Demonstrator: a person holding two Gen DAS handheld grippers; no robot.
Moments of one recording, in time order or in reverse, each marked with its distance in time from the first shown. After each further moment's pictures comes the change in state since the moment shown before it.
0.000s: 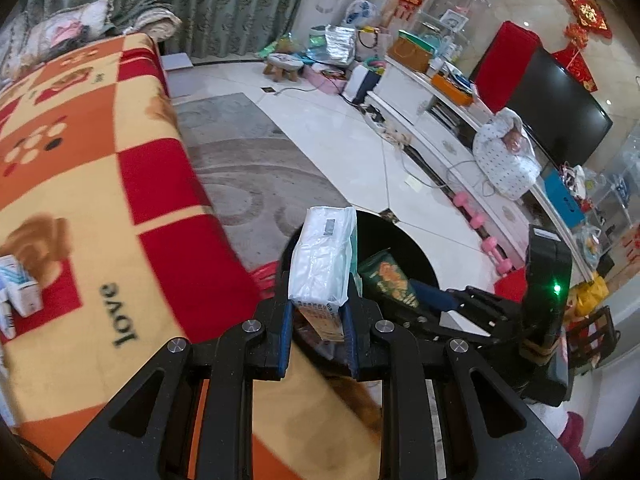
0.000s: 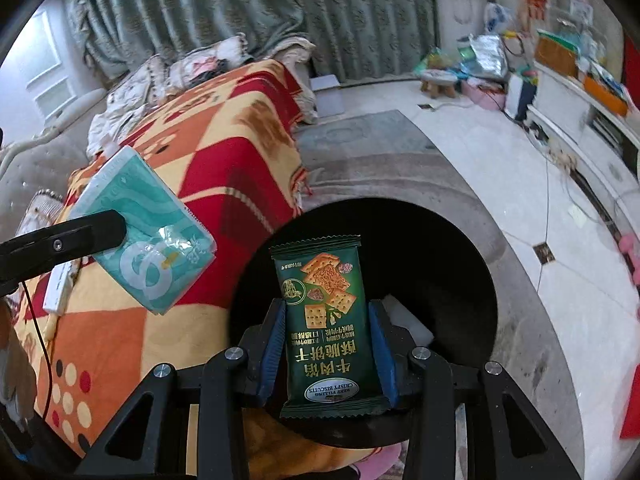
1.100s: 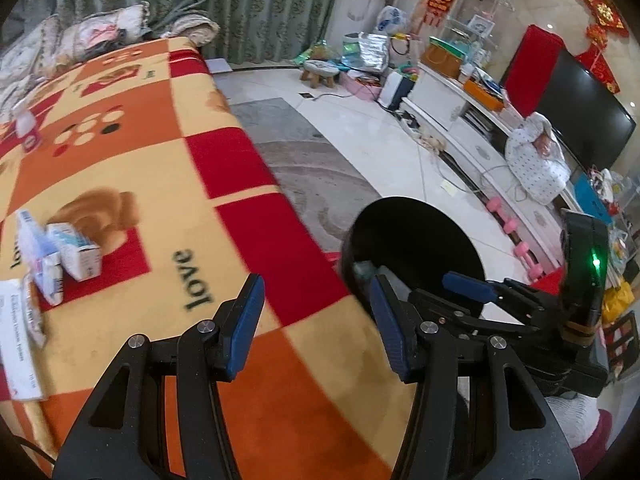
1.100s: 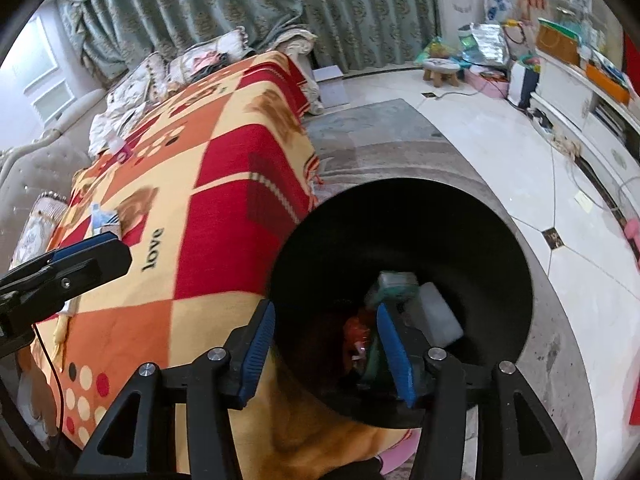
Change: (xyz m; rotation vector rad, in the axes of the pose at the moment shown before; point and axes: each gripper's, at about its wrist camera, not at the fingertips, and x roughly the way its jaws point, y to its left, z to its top) left arm -0.036 0.047 -0.031 -0.023 -0.040 0.146; right arm 0.004 0.036 -0.008 0.007 0.027 0.022
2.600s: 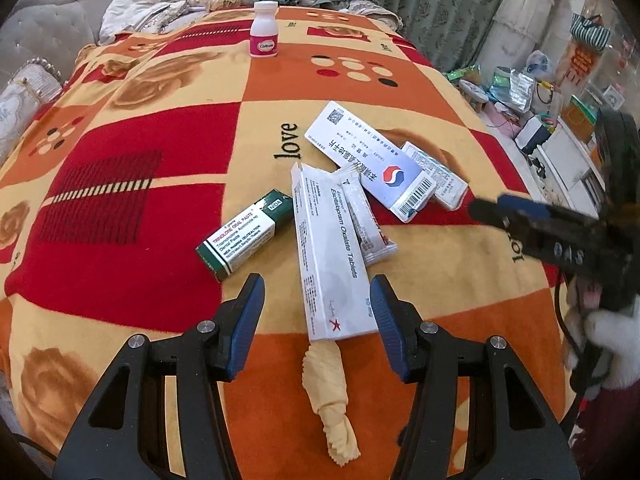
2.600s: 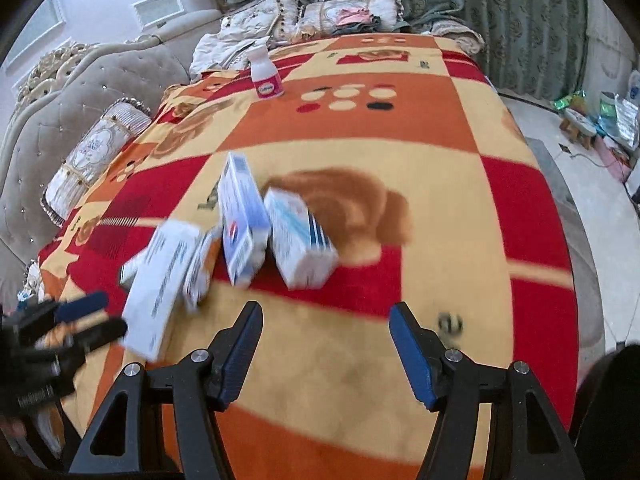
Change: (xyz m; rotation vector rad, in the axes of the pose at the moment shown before) left arm -0.088 0.235 -0.089 -0.344 0.018 0.333; right arm 0.103 0.246 0.057 -0.350 0.094 0.215
